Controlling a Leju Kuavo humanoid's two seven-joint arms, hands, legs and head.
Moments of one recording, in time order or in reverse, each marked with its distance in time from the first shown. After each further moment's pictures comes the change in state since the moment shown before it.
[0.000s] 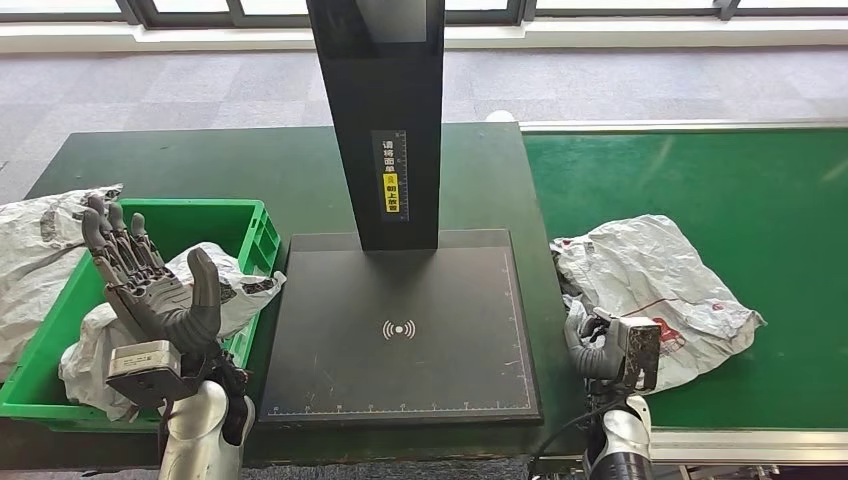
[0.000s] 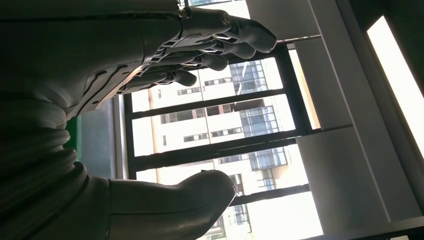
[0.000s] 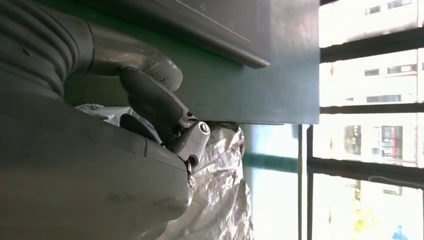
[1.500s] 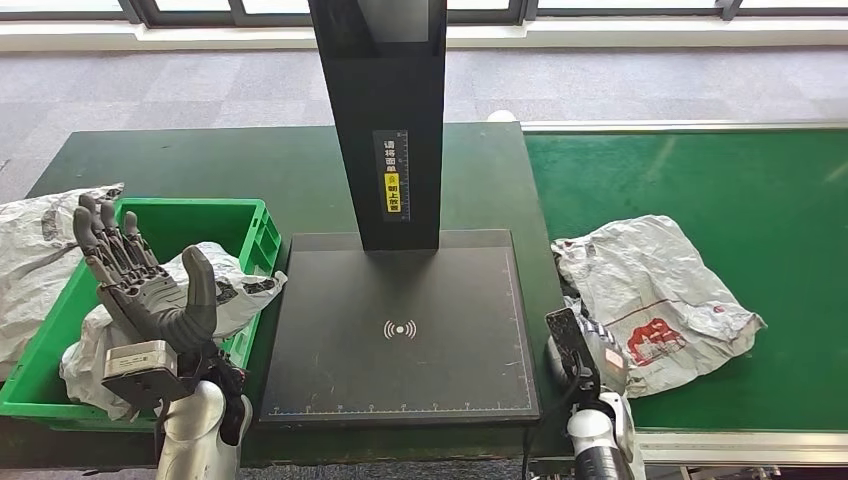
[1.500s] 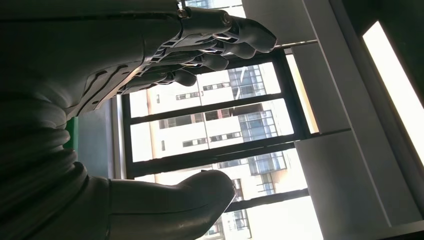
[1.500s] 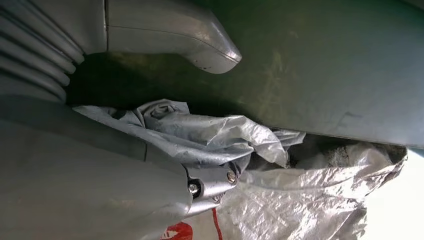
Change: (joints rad) left arm 0.003 0.000 0.000 -0.023 -0.016 0.035 0.018; right arm -0.052 -0.001 0.024 0.174 0.567 -0.348 0.360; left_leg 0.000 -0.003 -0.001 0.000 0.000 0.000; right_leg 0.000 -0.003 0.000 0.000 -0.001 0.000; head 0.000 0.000
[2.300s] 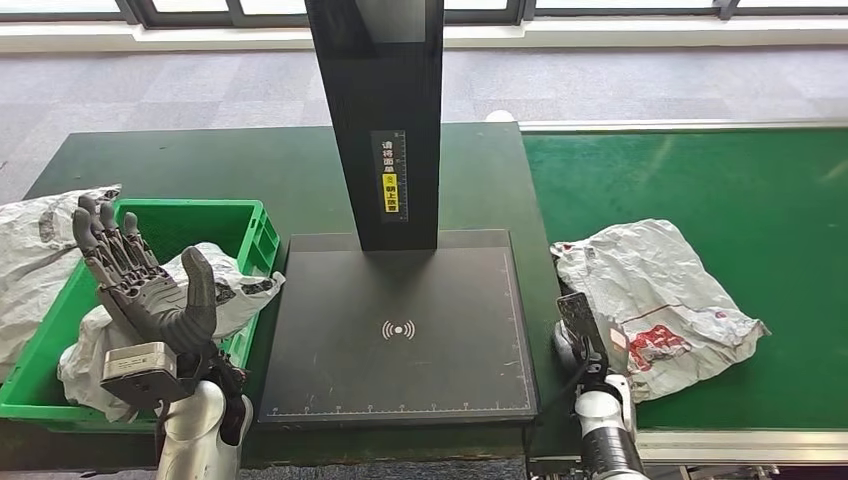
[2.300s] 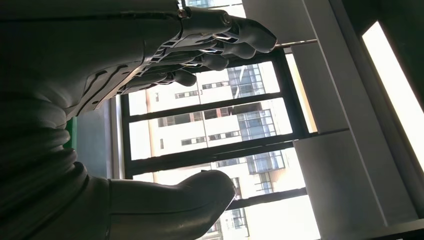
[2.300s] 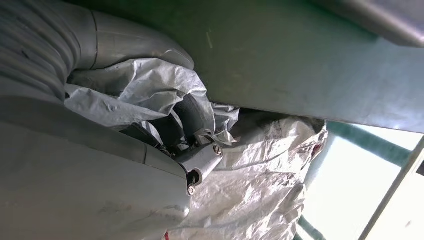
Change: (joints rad) left arm 0.000 0.000 0.000 0.005 0.012 -0.009 -0.012; right arm -0.062 -0.021 0.000 0.045 -0.117 0.072 -0.131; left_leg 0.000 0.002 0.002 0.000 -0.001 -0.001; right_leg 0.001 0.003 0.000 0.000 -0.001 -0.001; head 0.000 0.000
